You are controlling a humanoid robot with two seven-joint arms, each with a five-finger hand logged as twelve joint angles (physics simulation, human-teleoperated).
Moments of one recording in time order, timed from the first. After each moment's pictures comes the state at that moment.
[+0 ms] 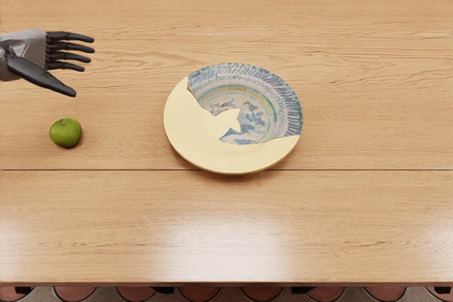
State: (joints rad) left arm -0.93 0.89 -0.56 -1.03 0.39 -0.61 0.12; right arm -0.04 0.00 0.11 0.05 -0.06 0.03 0.09
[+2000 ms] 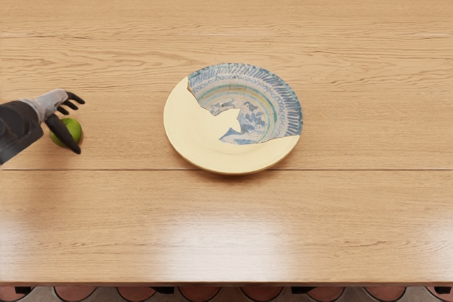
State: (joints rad) left arm -1.06 0.78 -0.06 -1.41 0.85 0.24 0.61; right arm -0.04 0.00 0.11 0.05 -0.06 0.03 0.09
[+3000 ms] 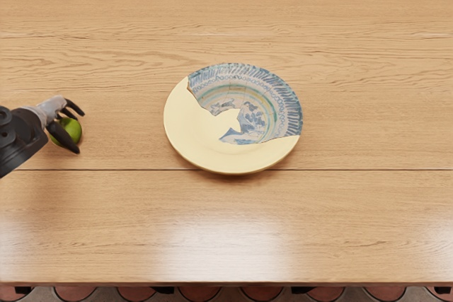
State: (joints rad) left arm -1.06 0.74 -0.01 -1.35 0.85 0.29 0.61; right arm -0.04 0.00 0.11 0.05 -0.06 0.03 0.09
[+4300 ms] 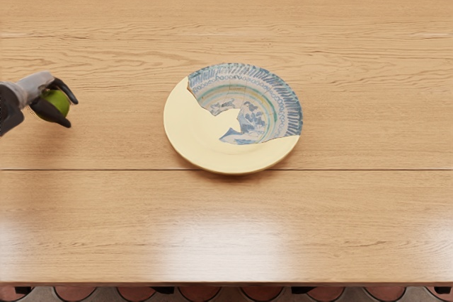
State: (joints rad) left arm -1.19 0.89 -0.01 -1.53 0.77 0.25 0.61; right arm -0.04 0.00 0.11 0.05 -0.06 0.03 0.09
